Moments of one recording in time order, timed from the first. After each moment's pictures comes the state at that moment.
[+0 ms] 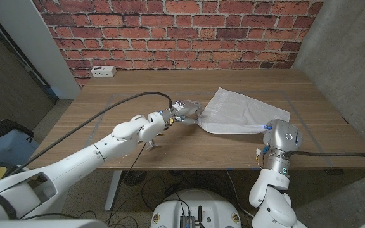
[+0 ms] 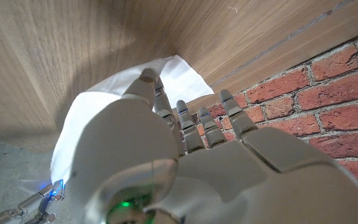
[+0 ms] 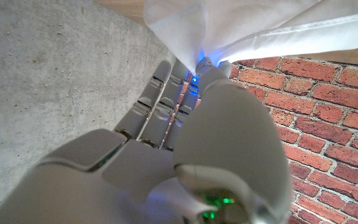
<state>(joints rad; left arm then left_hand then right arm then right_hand) 0.69 0.73 0.79 -1.75 0.82 -0.06 0.00 1.11 0.15 0.33 -0.17 0.18 1.03 -0.02 0.36 0.24 0.37 -0.07 0.25 0.20 0.19 -0.04 0.19 0.17 0.24 0.09 0.26 0.20 -1.41 -0.58 -0.63 -2.26 -0.76 -1.24 -0.83 1.33 0.13 0.22 -0.14 0.20 1.10 -0.04 0.30 0.22 0.92 -0.07 0.42 0.36 0.92 -0.13 0.57 0.74 0.60 -0.06 0.54 0.21</state>
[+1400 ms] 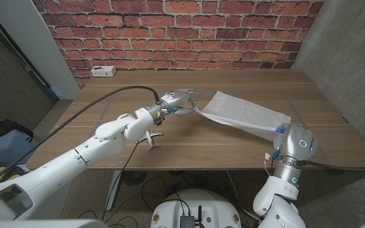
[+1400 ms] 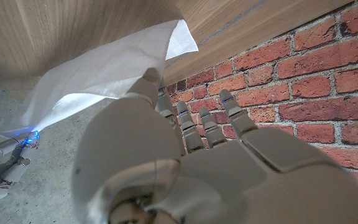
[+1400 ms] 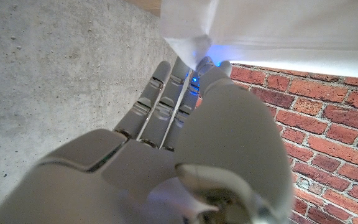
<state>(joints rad) 0.81 0.82 0.64 -1.90 0.70 -0.08 0.08 1.14 0.16 0.33 -0.17 0.19 1.00 0.02 0.38 0.27 0.36 -0.07 0.24 0.20 0.18 -0.04 0.18 0.17 0.22 0.11 0.26 0.21 -1.50 -0.57 -0.58 -2.34 -0.71 -1.25 -0.96 1.31 0.13 0.23 -0.14 0.20 1.10 -0.04 0.30 0.23 0.91 -0.07 0.41 0.36 0.92 -0.13 0.54 0.75 0.58 -0.05 0.56 0.20</state>
